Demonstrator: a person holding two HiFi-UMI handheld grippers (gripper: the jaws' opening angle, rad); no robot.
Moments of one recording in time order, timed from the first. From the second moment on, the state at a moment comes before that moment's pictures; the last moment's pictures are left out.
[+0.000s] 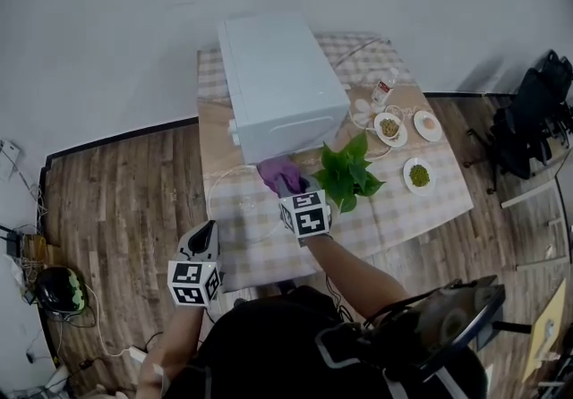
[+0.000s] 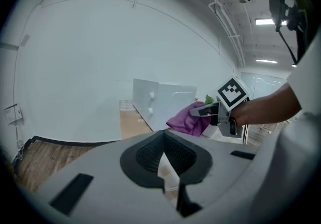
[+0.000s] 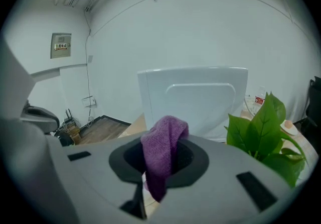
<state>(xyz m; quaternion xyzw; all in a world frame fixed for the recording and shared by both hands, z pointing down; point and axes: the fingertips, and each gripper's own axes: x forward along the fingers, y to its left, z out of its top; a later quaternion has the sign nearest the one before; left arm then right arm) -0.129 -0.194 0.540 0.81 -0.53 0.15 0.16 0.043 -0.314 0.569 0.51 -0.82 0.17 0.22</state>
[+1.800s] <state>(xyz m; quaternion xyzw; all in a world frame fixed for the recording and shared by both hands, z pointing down) -0.194 -0.207 0.424 0.80 -0.59 0.04 0.10 -0.027 -0.252 0.408 0.45 -0.89 0.10 0.06</state>
